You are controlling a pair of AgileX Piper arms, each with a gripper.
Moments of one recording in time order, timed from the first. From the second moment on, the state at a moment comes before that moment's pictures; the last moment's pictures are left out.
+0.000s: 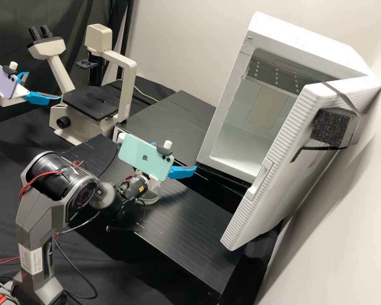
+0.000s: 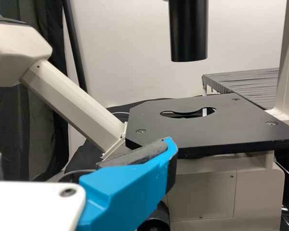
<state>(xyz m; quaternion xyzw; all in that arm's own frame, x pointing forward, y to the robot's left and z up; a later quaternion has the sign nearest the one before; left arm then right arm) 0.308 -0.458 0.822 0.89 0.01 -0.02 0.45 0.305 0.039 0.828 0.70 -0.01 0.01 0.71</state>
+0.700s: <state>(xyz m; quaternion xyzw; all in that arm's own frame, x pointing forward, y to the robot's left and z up) 0.308 -0.458 0.822 0.89 0.01 -0.02 0.45 0.229 0.025 0.836 0.72 -0.04 0.07 0.68</state>
